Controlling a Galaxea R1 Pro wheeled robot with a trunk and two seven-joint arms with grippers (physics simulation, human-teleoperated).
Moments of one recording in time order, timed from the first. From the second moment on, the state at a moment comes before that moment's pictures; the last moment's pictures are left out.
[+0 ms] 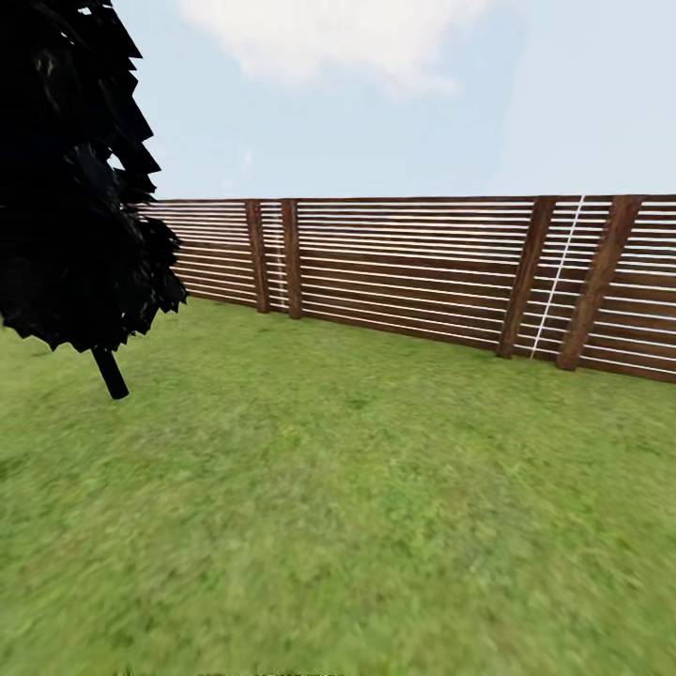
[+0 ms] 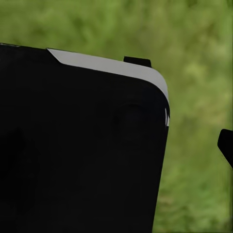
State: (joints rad) left arm 0.00 0.10 0.00 -0.07 0.00 0.00 0.01; right arm -0.06 0.01 0.00 0.01 0.12 -0.19 -0.01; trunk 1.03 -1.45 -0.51
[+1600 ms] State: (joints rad) left arm 0.00 0.10 0.00 -0.07 0.00 0.00 0.01; right arm -0.06 0.01 0.00 0.01 0.11 -0.19 -0.01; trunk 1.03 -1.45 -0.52
